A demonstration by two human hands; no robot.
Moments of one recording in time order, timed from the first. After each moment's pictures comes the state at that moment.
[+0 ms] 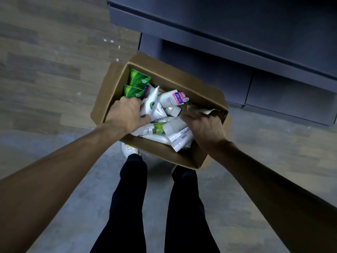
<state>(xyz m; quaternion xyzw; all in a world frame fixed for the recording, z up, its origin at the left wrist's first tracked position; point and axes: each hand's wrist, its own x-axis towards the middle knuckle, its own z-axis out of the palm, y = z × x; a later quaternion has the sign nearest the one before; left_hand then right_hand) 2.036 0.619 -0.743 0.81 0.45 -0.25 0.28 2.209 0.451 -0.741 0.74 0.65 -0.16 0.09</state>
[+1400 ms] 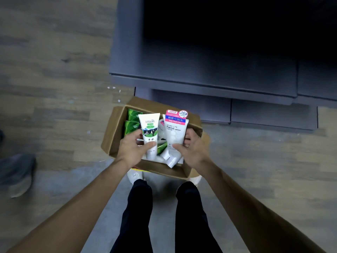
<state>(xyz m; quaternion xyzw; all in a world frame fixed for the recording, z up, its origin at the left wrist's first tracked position) 2.036 0.572 -0.667 0.64 0.51 0.00 0.57 2.193 0.442 -0.654 0.82 0.15 -0.46 -0.31</state>
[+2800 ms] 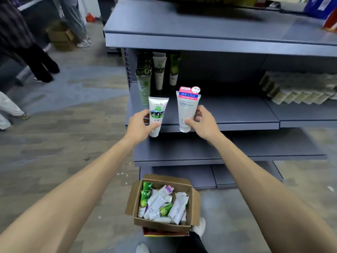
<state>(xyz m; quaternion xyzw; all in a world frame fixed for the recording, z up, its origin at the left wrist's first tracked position) 2.093 0.702 -0.293 0.83 0.27 0.23 0.44 2.260 0.525 -0.272 0.80 0.30 -0.20 -0.49</state>
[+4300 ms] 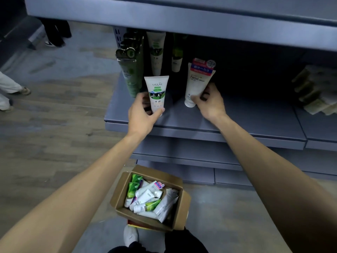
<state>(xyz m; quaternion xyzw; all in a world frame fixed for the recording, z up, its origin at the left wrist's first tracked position) 2.204 0.685 -0.317 0.72 0.39 0.34 0.46 2.401 0.583 -0.295 0.81 0.31 -0.20 -0.47</state>
